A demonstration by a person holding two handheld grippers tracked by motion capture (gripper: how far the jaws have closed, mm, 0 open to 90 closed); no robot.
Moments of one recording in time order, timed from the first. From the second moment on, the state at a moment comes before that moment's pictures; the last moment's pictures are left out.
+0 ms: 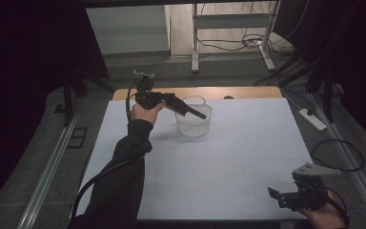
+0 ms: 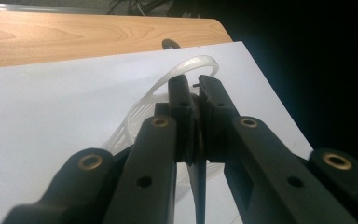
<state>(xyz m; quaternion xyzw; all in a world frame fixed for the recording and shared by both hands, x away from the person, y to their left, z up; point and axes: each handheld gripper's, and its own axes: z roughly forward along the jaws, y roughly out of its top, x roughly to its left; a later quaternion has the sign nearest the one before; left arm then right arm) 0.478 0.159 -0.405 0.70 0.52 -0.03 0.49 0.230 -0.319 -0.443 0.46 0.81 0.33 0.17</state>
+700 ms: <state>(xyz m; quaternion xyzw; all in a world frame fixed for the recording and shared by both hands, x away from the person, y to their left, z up) 0.481 0.154 -0.422 0.70 0.52 -0.05 0.49 0.230 -0.320 -0.443 0.46 0.81 0.33 0.17</state>
